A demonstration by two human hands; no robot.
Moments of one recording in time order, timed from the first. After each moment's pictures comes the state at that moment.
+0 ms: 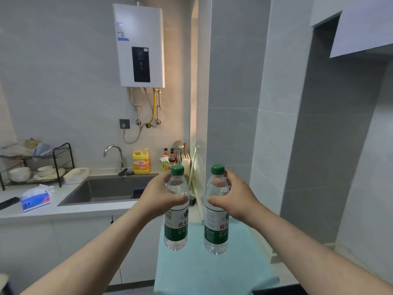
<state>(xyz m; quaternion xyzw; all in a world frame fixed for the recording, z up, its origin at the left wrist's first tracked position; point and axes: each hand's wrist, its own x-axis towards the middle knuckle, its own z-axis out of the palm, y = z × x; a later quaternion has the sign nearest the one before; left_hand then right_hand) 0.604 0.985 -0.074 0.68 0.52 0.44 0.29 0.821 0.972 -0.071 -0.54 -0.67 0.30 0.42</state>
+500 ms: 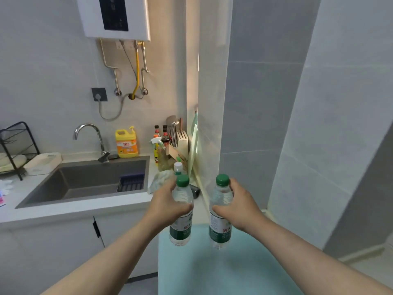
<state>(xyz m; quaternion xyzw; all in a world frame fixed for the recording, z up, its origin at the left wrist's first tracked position) 0.574 1.229 -0.192 0.67 0.53 0.40 0.32 0.781 1.208 -0.191 -0.62 -0.62 0.29 0.39</state>
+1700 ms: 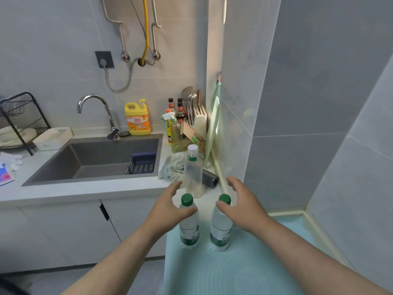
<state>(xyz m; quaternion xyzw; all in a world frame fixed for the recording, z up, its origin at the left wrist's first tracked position) 0.542 1.354 -0.336 0.62 0.61 0.35 0.36 0.765 1.344 -0.304 -0.62 -0.66 0.30 0.30</state>
